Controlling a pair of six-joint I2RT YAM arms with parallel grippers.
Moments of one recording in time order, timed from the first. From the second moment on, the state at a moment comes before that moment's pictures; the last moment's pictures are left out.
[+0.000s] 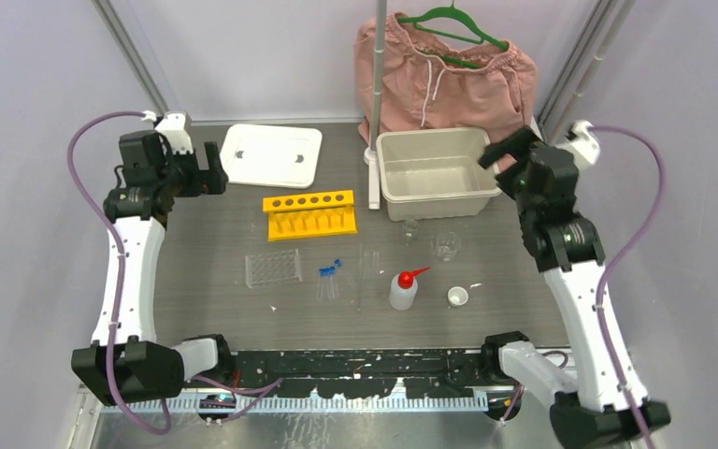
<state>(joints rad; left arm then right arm) 0.13 1.19 1.26 -0.63 0.19 0.03 0.10 0.92 1.14 -0.52 0.35 0.71</state>
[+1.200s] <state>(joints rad) 0.14 1.32 1.58 -1.23 0.21 0.13 0.90 1.87 1.36 -0.66 0.31 0.83</state>
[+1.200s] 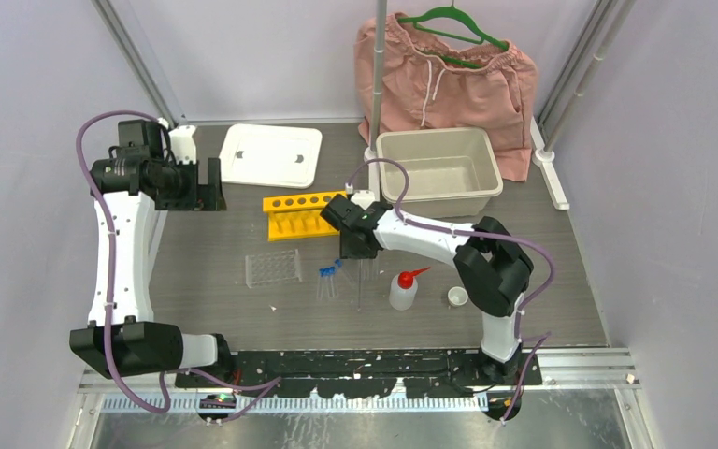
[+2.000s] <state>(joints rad) 0.14 1.32 1.58 -1.26 0.28 0.16 0.91 1.91 1.30 -0.60 0.31 0.87</state>
